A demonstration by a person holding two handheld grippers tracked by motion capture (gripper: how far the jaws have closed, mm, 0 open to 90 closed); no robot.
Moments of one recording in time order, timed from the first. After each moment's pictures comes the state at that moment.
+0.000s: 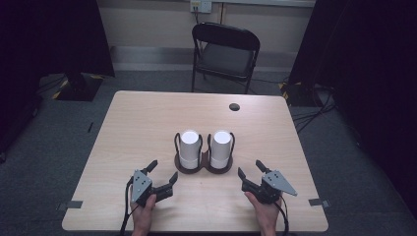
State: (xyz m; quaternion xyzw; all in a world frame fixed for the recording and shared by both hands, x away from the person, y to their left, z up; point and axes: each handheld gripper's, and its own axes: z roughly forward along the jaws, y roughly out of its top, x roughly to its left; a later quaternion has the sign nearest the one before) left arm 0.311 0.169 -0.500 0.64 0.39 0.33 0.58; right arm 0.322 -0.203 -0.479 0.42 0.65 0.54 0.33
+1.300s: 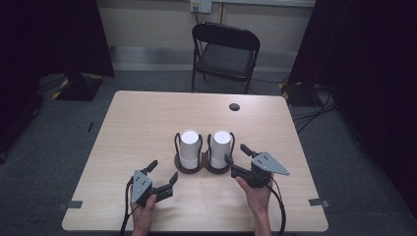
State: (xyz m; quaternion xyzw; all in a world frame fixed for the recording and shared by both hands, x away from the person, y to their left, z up) left arm 0.311 0.169 -0.500 0.64 0.38 0.33 0.58; right arm 0.350 -0.170 -0.430 0.36 0.67 0.58 0.29
